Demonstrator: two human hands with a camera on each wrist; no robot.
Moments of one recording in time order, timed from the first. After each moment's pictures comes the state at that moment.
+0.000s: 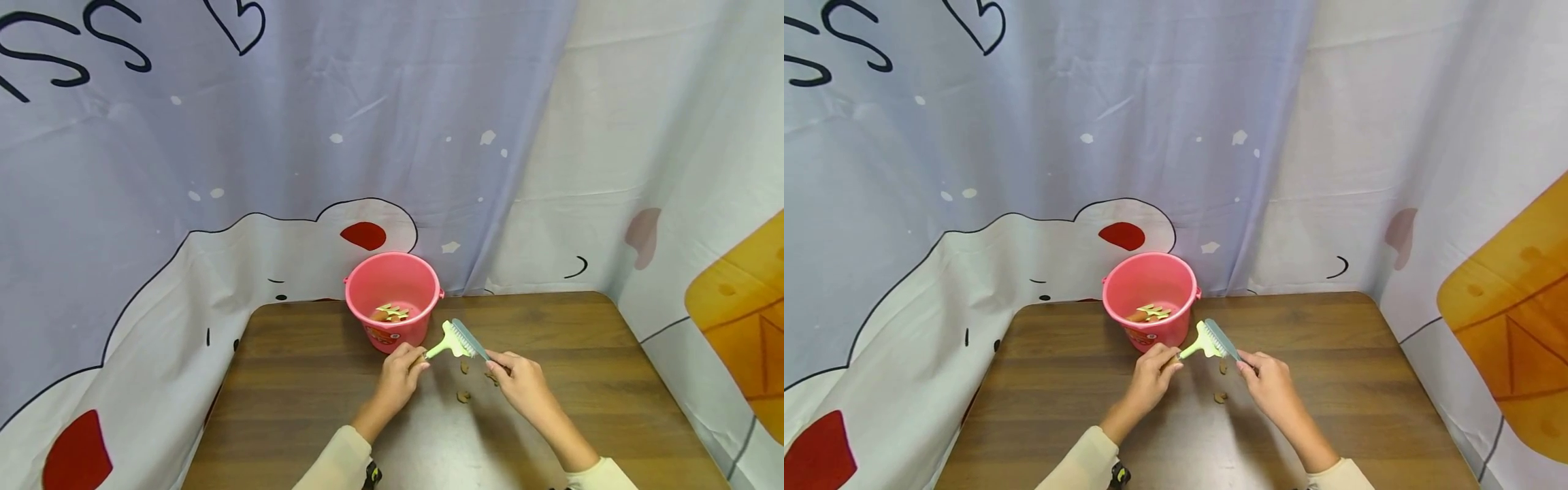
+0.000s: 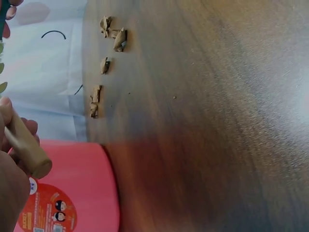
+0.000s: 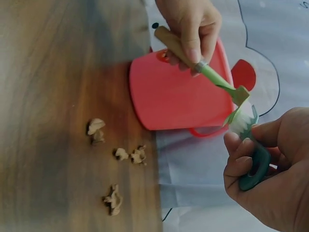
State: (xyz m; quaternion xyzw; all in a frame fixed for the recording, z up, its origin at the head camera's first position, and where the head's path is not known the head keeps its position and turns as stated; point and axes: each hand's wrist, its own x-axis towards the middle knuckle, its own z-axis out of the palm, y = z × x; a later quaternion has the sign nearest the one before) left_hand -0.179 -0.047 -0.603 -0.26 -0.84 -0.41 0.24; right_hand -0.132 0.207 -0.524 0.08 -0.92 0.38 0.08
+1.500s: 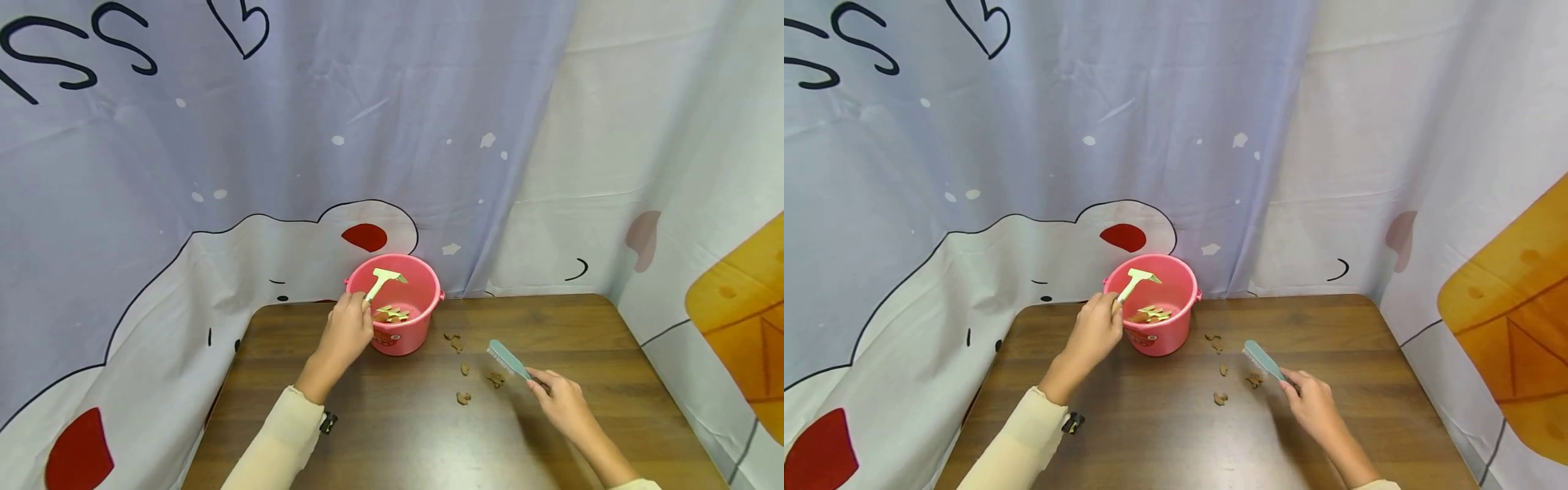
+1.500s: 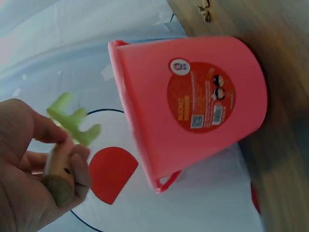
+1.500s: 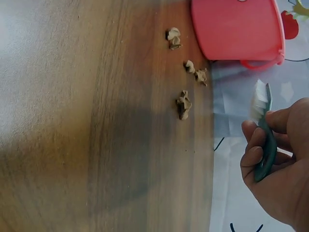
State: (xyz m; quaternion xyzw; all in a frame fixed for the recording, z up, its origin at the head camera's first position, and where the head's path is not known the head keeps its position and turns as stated) left_hand -0.204 -0.117 -0.466 -0.13 -0.93 -0.24 0.23; right_hand -0.120 0.283 -0.577 0.08 -0.94 0.32 0.09
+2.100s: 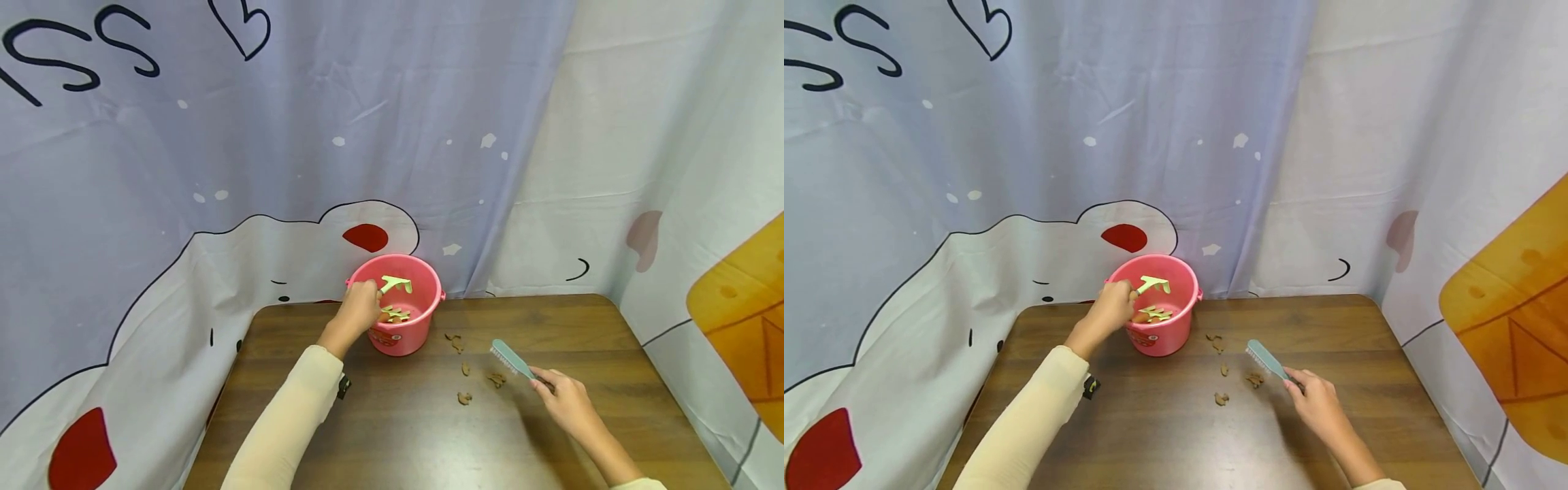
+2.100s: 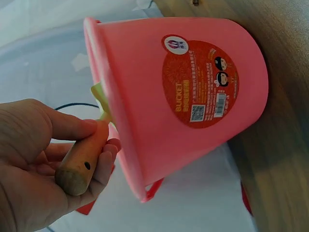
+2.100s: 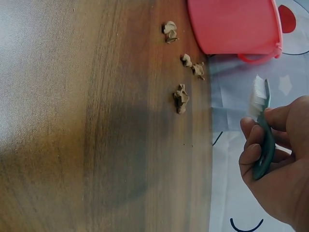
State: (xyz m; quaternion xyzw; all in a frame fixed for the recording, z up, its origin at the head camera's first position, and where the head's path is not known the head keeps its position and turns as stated) left_hand -0.264 -0.102 -0.461 -0.07 -0.97 -0.21 0.01; right_hand -0.122 0.289 -0.578 0.08 -0.94 0.32 0.09
